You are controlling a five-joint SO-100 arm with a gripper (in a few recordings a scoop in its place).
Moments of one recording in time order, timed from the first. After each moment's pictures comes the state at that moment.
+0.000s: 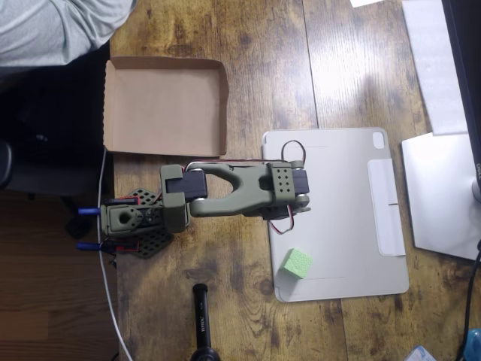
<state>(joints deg) 9.6 101.0 104.9 101.2 0.9</state>
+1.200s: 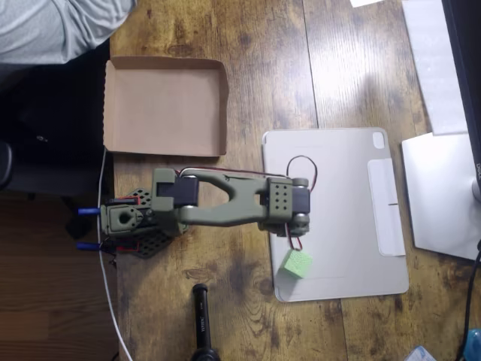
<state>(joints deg) 22.3 107.6 101.2 80.4 -13.4</state>
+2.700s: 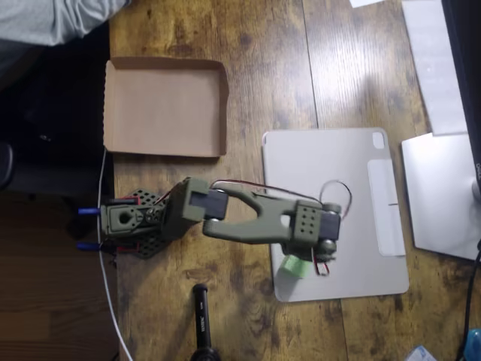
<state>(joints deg) 30.1 88.0 71.7 92.2 -22.5</state>
